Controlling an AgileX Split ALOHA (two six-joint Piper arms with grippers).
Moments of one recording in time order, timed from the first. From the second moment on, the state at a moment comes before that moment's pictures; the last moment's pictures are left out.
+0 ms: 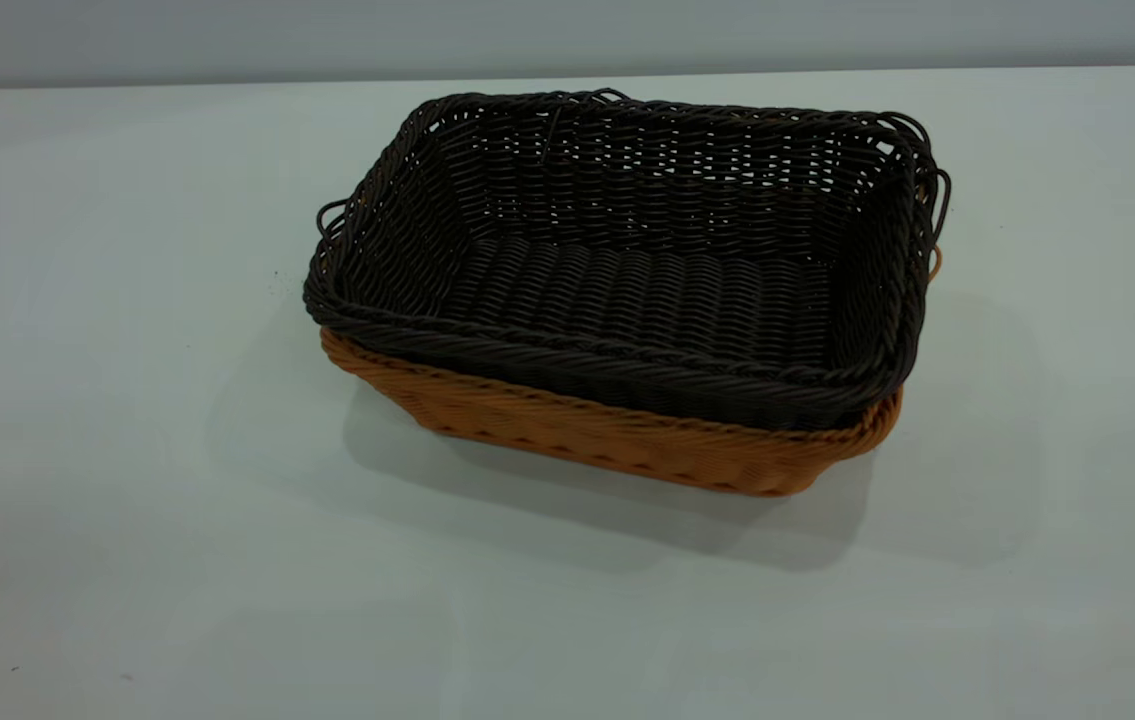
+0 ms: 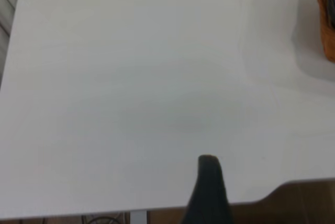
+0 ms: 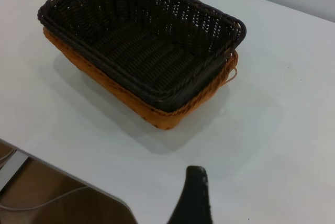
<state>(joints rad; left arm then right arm) 0.03 0.00 -0.49 -0.03 1.11 0.09 0.14 -0.02 -0.48 0.29 1.15 -0.37</state>
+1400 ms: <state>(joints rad) 0.03 -0.02 -0.49 -0.02 1.11 0.06 0.09 -0.02 -0.48 0.05 1.12 -0.08</state>
